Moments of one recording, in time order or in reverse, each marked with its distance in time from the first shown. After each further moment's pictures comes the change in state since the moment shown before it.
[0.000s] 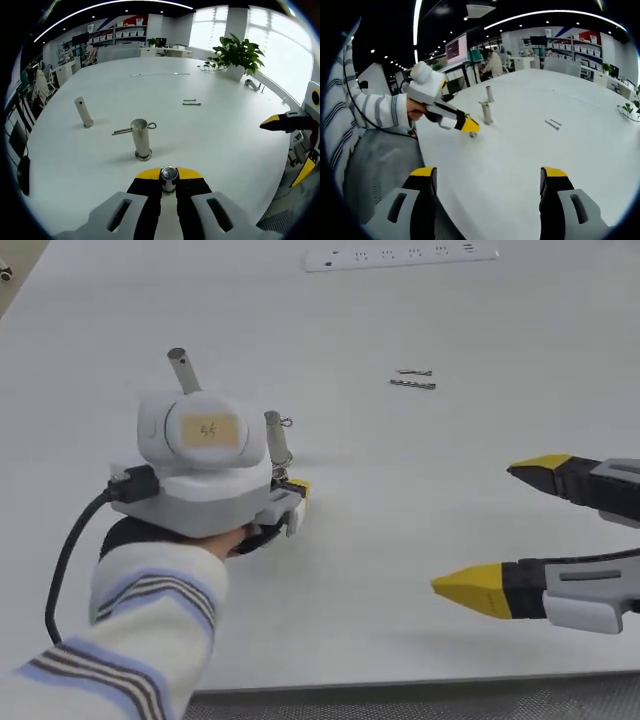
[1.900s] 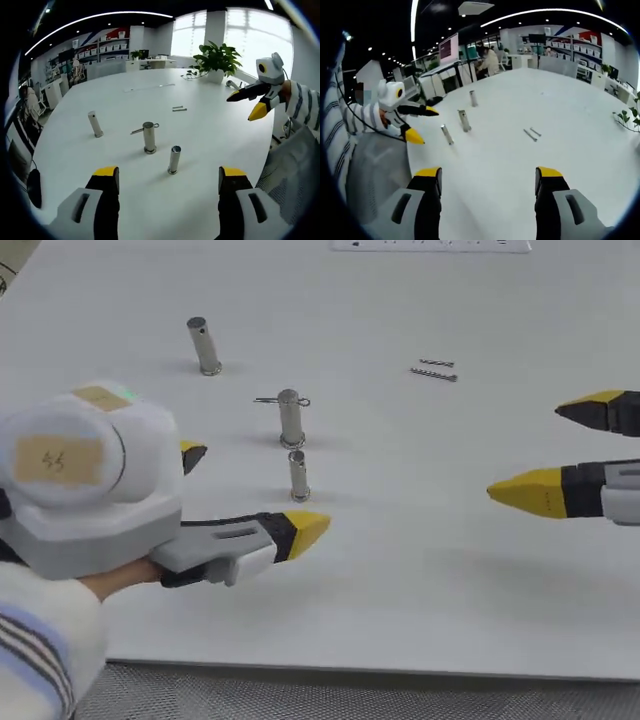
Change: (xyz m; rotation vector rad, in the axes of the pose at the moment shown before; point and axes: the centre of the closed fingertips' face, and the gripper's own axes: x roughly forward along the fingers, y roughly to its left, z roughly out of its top) left arm -0.066 0.012 -0.001 0.118 -0.136 -0.107; right arm -0.007 -0.069 0.031 -0.024 0.040 -0.030
